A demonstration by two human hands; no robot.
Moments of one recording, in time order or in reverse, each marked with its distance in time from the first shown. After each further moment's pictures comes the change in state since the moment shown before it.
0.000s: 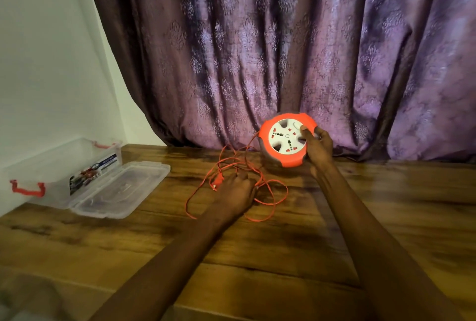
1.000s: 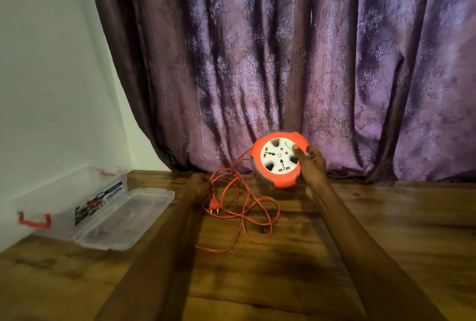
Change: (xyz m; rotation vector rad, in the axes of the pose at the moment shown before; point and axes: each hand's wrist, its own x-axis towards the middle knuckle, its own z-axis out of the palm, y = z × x) left_hand 0.040 -0.127 -0.019 -0.893 0.062 -0.478; right_hand -0.010 -0.004 0.023 0.028 -0.065 -0.003
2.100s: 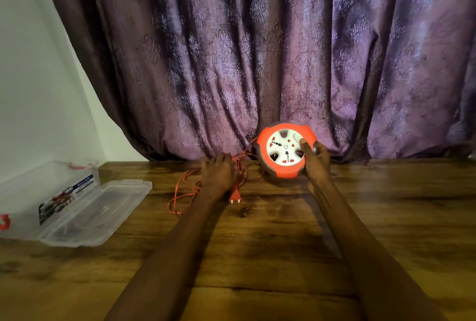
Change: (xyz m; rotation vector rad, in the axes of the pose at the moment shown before) left_hand -0.001 0.055 0.101 0.844 0.095 0.324; right_hand -0.001 0.007 -0.063 0.095 0.144 0.013
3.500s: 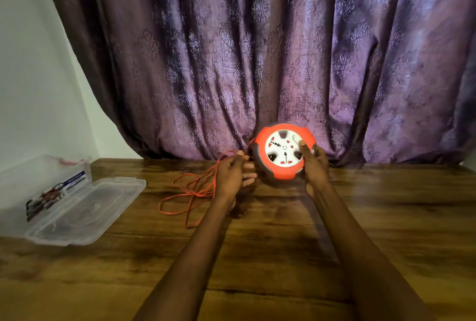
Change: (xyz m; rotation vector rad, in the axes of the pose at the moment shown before) left_hand -0.027 0.060 -0.021 -1.710 0.017 -0.412; right_hand 0.005 0.001 -0.006 0.006 -0.049 0.029
